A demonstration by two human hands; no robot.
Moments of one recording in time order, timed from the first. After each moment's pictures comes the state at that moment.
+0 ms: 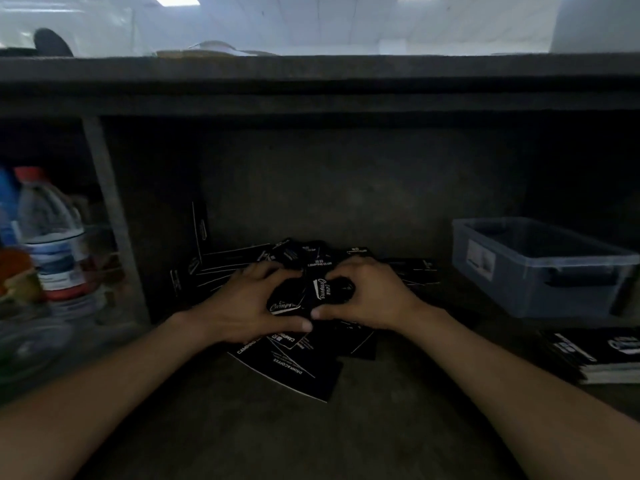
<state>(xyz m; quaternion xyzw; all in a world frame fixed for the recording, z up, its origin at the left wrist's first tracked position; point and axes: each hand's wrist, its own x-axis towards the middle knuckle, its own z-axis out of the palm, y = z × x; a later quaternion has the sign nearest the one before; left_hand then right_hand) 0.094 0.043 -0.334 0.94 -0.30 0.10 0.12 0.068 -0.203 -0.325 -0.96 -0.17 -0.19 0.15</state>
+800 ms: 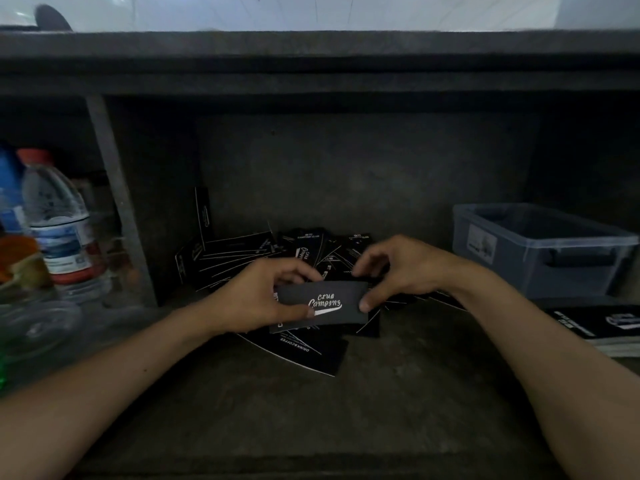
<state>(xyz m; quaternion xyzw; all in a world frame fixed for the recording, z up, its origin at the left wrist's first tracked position) 0.054 0.030 -0.324 0.83 -0.38 0.04 0.40 0.041 -0.236 -0.284 -0.95 -0.18 0.01 0.27</state>
